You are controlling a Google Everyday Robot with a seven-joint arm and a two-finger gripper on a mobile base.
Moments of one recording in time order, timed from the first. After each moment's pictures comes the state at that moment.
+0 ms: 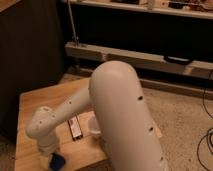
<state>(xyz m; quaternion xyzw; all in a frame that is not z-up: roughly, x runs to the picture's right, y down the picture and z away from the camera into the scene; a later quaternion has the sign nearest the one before) -0.292 0.330 0.717 -0.44 0.06 0.19 0.87</state>
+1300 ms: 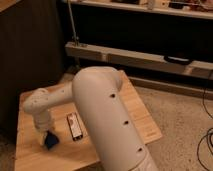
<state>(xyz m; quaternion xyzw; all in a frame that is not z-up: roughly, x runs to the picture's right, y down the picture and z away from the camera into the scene) -0.295 0.251 0.793 -0.42 0.09 0.27 0.86</state>
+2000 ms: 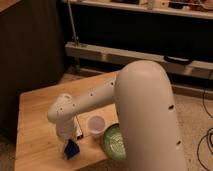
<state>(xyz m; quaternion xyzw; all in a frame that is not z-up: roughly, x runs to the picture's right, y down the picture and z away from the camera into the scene) -0.198 0.284 0.736 -0.41 0.12 0.31 0.85</state>
